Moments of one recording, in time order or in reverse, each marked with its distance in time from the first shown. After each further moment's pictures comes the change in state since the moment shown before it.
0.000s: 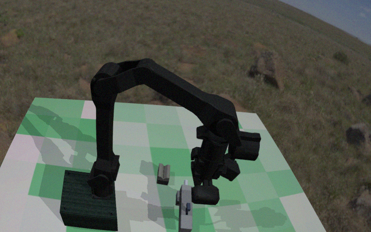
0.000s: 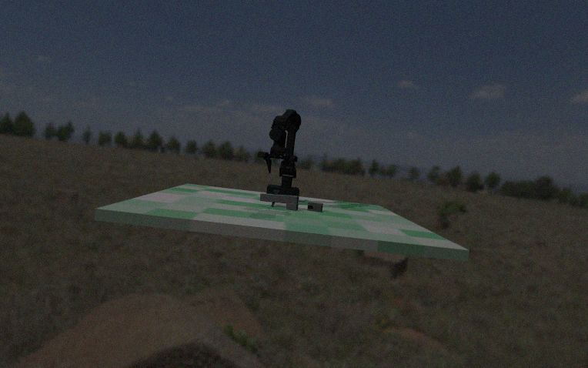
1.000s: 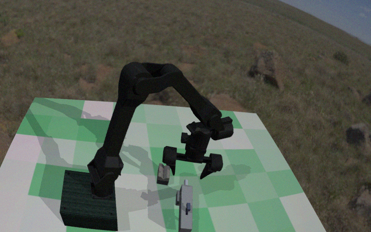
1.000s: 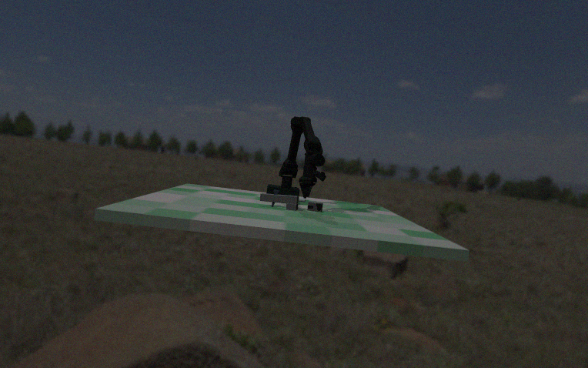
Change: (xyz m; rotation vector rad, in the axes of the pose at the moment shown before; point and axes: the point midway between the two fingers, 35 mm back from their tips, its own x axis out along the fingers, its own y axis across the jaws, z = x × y) arm 0.088 0.165 -0.006 -1.566 0.000 0.030
